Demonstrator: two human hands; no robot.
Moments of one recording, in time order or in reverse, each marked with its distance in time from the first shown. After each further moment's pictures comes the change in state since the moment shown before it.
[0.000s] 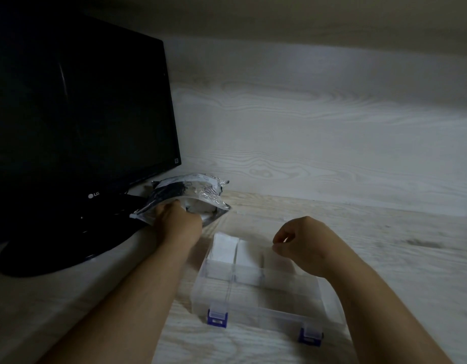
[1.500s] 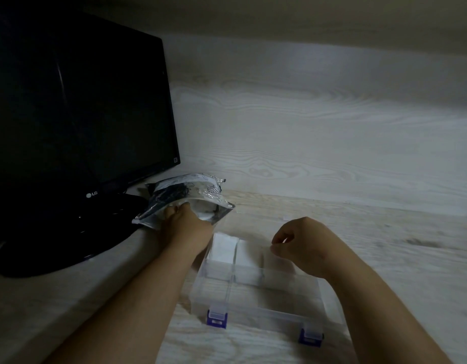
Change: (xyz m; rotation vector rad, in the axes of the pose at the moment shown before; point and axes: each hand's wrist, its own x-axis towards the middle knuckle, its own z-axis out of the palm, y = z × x) left_hand -0.023 0.009 -0.005 0.256 -0.133 0.084; right_hand 0.001 -0.001 0.000 -0.003 -0.010 0.012
